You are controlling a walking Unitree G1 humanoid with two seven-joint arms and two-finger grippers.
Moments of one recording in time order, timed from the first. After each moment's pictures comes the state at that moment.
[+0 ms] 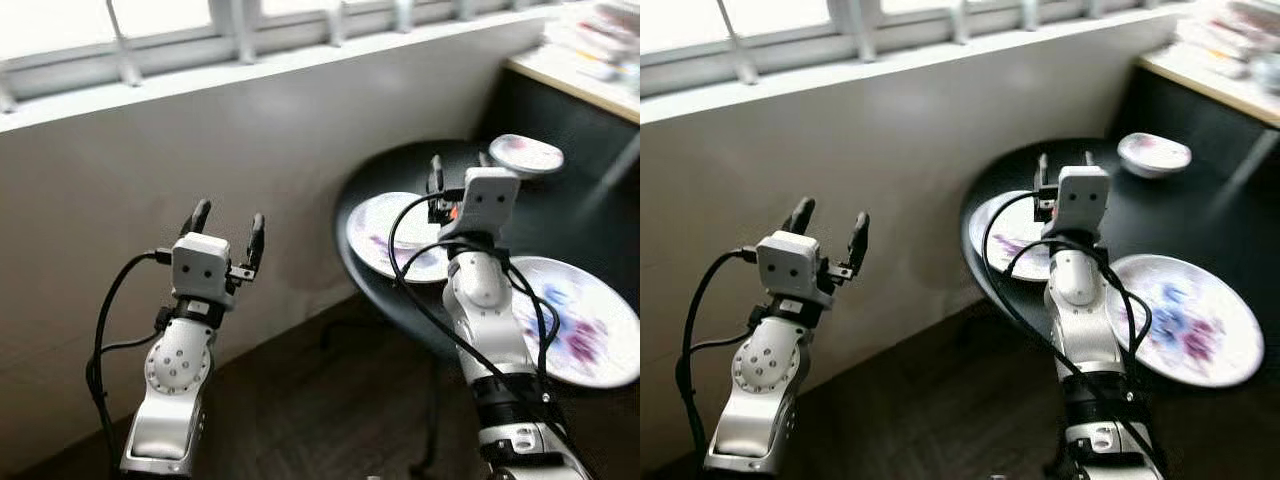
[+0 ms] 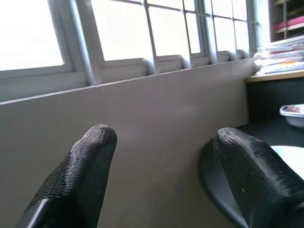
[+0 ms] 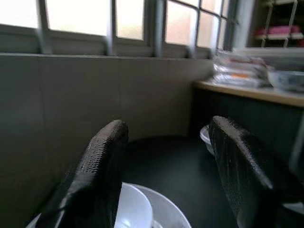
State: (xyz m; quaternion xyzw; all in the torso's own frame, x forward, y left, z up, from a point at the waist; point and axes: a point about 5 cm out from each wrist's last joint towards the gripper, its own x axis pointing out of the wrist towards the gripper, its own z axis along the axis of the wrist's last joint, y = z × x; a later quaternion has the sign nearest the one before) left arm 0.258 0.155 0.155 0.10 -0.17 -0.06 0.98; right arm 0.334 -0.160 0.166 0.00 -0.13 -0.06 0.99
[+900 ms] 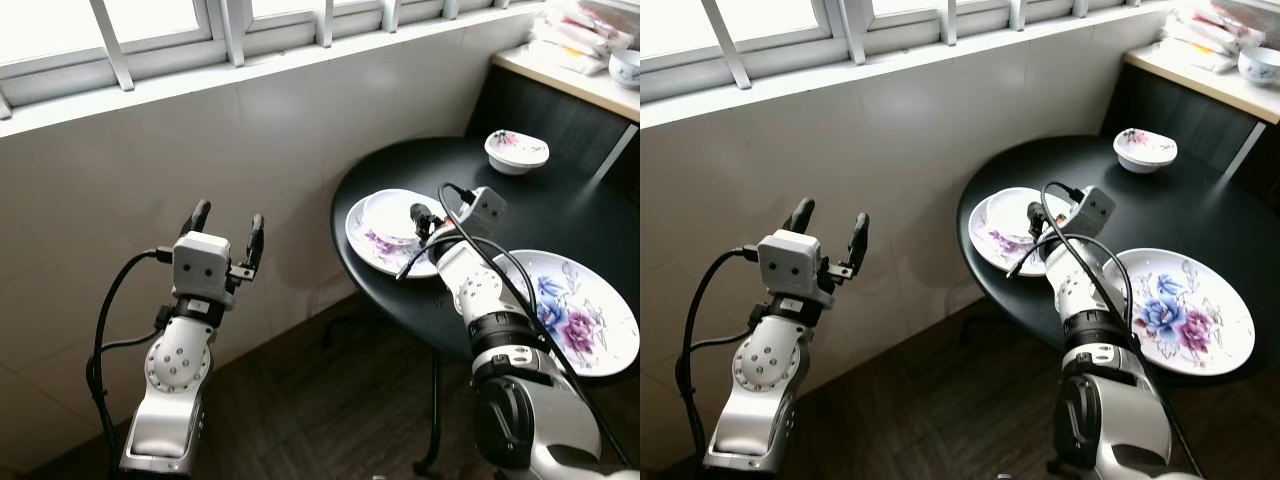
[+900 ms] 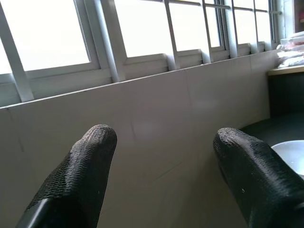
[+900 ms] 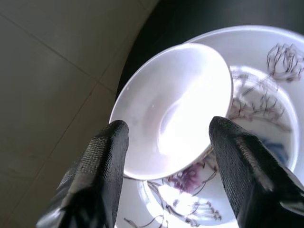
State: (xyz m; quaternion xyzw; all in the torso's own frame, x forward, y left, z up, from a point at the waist) left arm 0.259 0.157 0.154 0.10 -0.16 -0.06 0.98; right arm 0.378 -0.164 0.119 0.36 0.15 -0.05 0.92
